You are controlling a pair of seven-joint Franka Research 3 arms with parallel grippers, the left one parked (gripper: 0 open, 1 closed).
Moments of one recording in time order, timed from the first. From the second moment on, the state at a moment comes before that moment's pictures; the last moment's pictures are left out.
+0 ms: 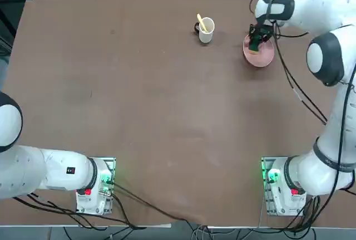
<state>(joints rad) 0.30 0.60 -0.18 -1.84 0.30 2.37 0.20</state>
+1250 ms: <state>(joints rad) 0.32 0.51 -0.26 -2.06 0.31 2.37 0.05</state>
